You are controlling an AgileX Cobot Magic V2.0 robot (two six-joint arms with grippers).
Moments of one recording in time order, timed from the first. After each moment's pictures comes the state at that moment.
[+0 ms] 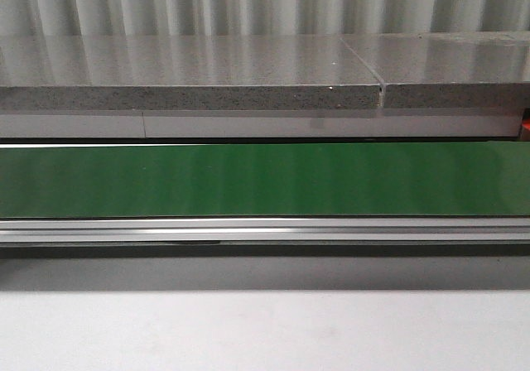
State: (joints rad) left arm -0.01 0.48 -0.59 -0.36 0.57 0.33; right arm -0.17 0.86 -0.78 0.40 0.54 -0.30
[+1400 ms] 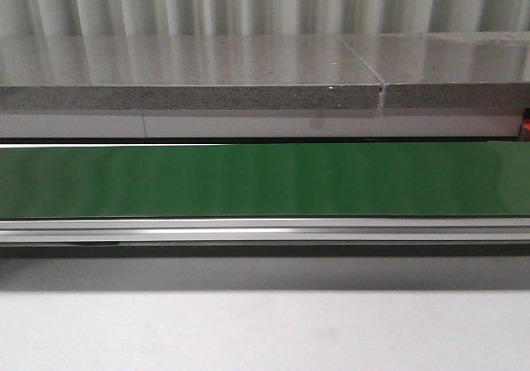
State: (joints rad) left arm -0.01 0.48 -0.59 -0.36 0.57 0.33; right arm -0.15 0.55 -0.60 0.40 0.60 -0.34
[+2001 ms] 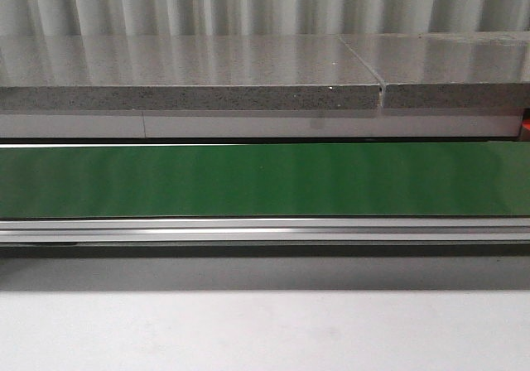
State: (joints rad) left arm -0.01 0.48 -0.59 -0.36 0.57 0.33; right arm -0.09 0.55 -0.51 0.40 0.48 -0.34
